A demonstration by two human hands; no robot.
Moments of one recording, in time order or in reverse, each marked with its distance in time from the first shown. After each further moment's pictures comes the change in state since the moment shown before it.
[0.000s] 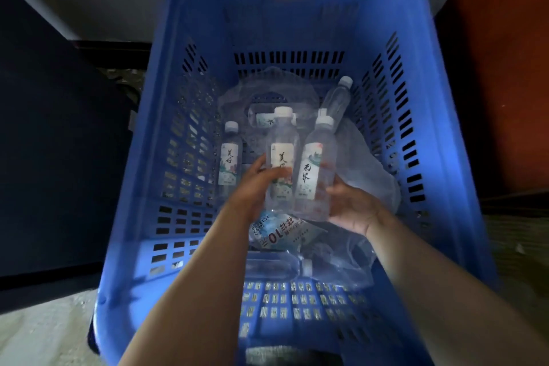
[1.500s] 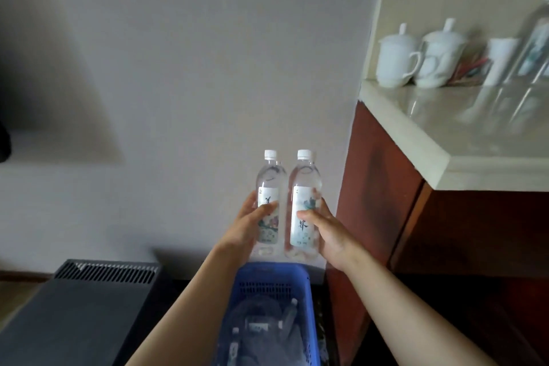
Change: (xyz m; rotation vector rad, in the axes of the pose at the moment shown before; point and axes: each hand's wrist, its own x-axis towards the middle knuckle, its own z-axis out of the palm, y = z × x) left_hand -0.596 0.491 0.204 0.047 -0.225 0.699; right_hand -0.458 -0.368 0.560 -0.463 0.135 -0.583
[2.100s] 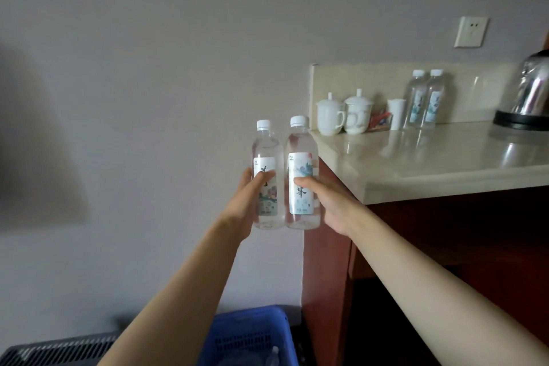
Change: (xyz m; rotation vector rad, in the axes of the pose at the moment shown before) left_hand -0.040 0.124 0.071 0.077 -0.158 0.201; right_hand -0.099 -0.134 0.042 -0.262 0.161 -0.292
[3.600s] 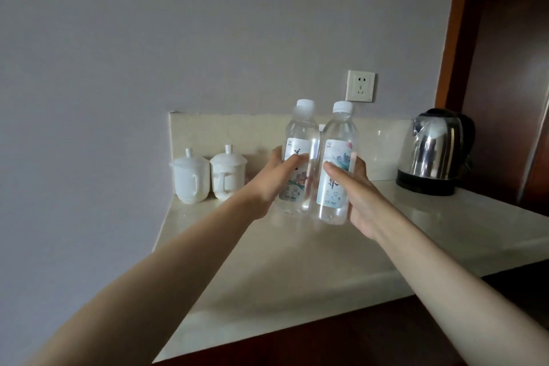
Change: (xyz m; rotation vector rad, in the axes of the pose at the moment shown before) left_hand 0.227 0.026 0.362 0.177 -0.300 0.177; right_hand 0.052 -0.119 -0.370 0.033 0.325 -0.316
